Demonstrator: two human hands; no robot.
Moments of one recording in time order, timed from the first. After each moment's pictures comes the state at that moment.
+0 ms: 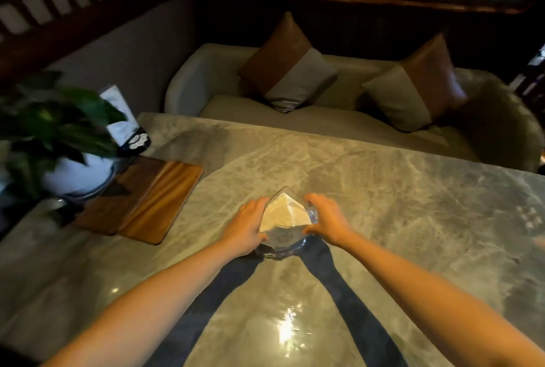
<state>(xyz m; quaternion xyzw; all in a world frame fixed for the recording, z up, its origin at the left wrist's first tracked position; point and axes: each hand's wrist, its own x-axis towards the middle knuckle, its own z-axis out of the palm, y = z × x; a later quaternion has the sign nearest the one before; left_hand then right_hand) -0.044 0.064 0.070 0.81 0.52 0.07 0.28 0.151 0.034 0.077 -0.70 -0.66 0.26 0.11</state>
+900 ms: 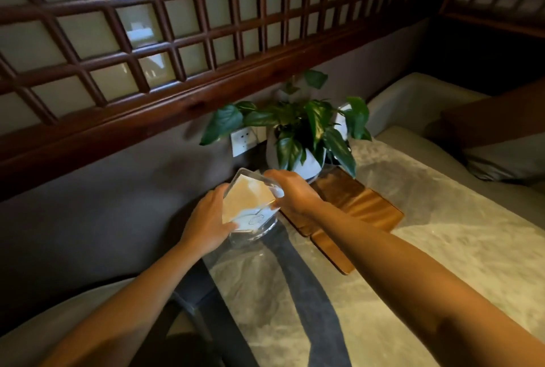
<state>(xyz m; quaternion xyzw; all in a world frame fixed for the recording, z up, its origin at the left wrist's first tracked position) -0.476 0.043 0.101 0.51 0.81 0.24 0.16 -0.328 0.175 0.117 -0.33 -0.90 0.26 0.07</state>
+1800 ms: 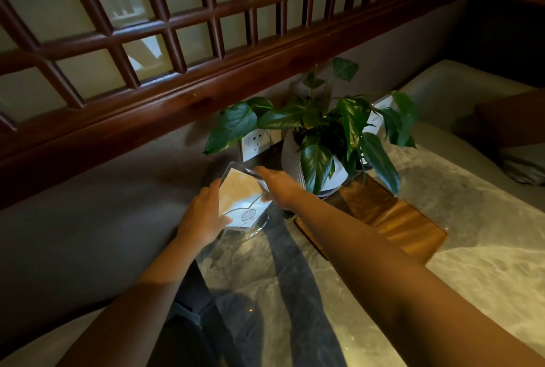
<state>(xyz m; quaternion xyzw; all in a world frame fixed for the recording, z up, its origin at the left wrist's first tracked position) -0.543 0.105 0.061 0.49 0.84 0.15 0.17 -0.422 0.233 0.069 -0.35 -0.90 0.27 -0.03</state>
